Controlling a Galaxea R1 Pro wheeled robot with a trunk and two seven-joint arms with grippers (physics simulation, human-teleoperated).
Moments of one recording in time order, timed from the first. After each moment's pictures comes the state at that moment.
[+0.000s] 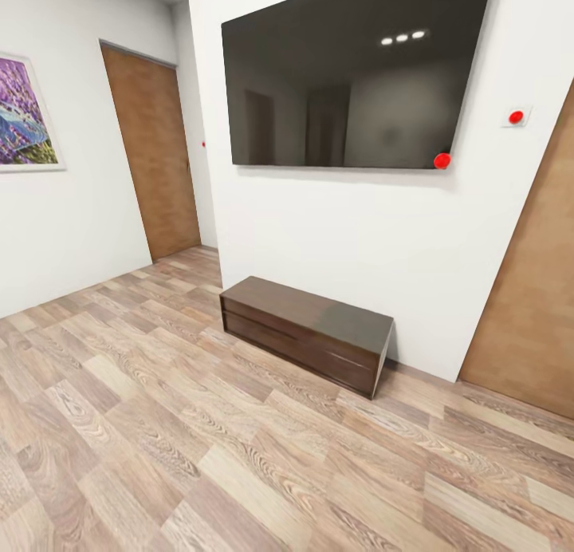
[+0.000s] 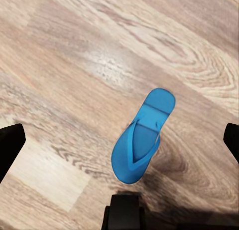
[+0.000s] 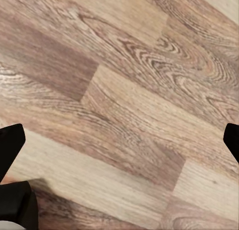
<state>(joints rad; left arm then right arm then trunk) -0.31 0.02 0.01 -0.14 0.00 -0.01 0.04 -0.13 -0.20 -0.04 -0.24 0.00 -0.13 -0.07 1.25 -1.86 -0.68</state>
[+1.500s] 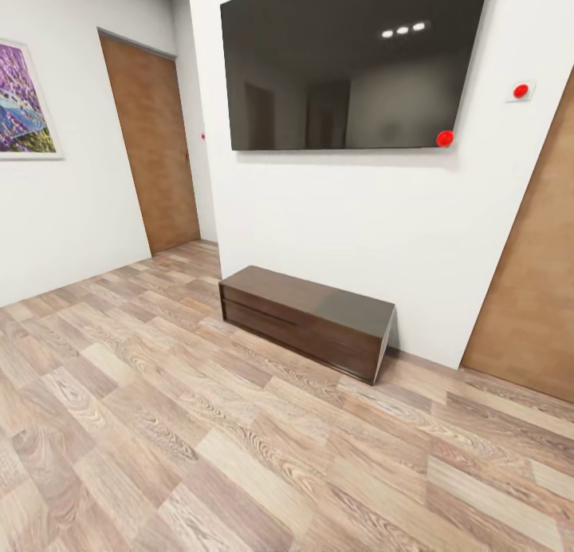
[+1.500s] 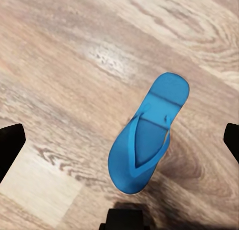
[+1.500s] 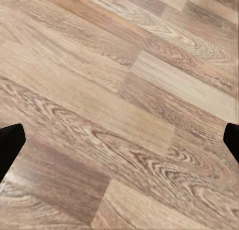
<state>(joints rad) -0.31 0.02 0.01 -0.14 0.00 0.01 0.04 0.00 -0.19 -0.07 -0.66 0.00 -0.28 -0.06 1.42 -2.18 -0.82</state>
